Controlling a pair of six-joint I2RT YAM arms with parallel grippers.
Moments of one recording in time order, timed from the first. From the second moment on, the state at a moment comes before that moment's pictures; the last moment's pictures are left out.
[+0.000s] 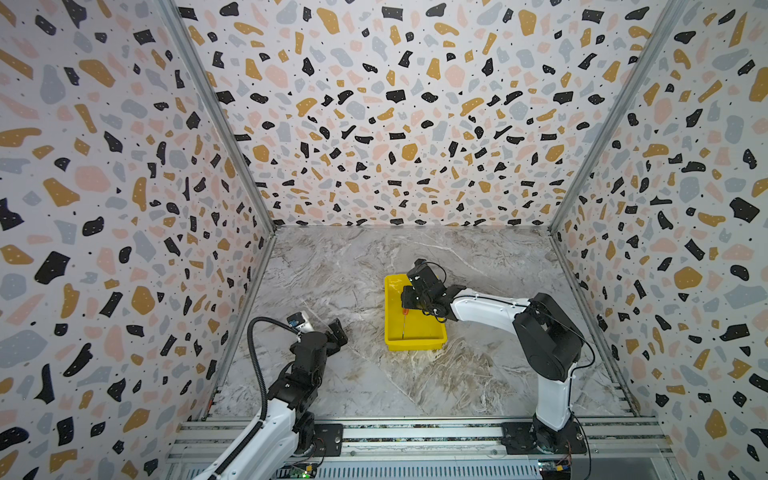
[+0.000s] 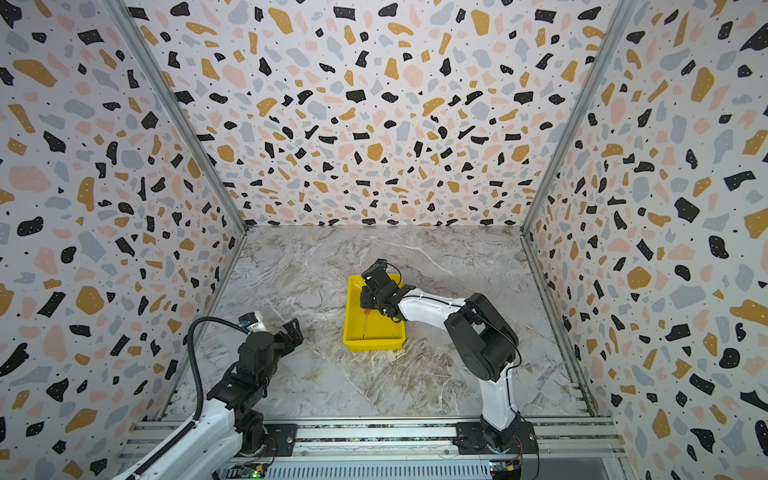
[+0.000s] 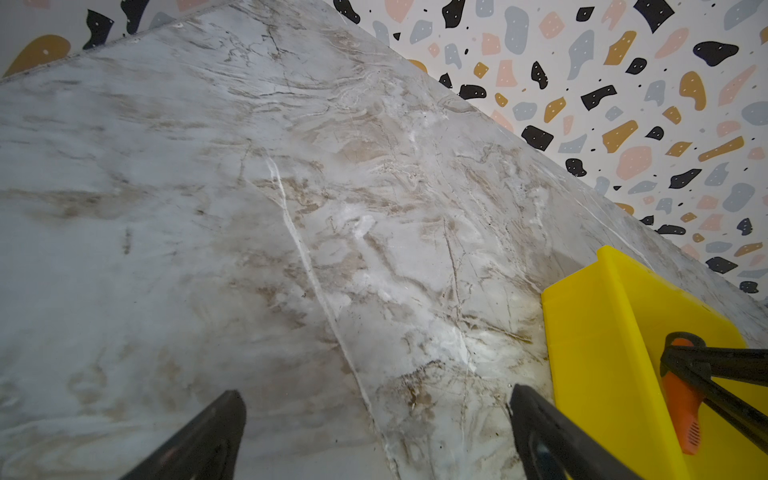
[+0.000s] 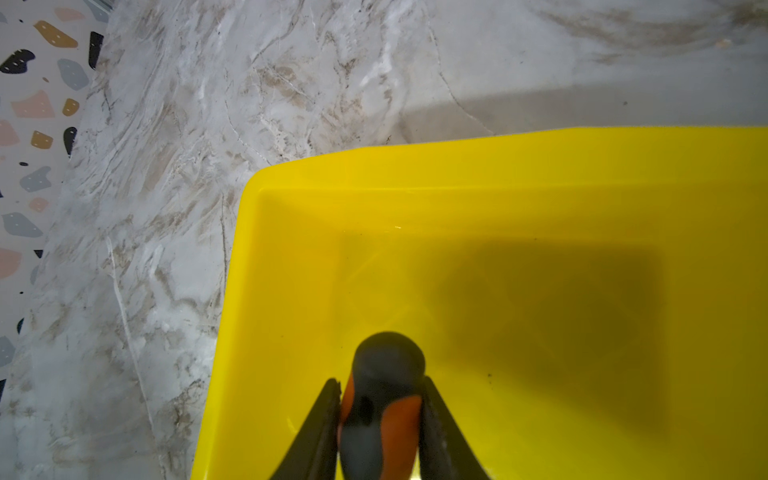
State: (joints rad) left arm -0.34 0.65 0.15 -0.01 -0.35 -0.66; right arm 0.80 1.93 1.29 -0.15 0.08 0.69
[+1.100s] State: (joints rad) left arm -0.34 0.57 0.13 -0.03 -0.35 -0.69; right arm 0.55 1.21 0.93 -0.14 0.25 0.39
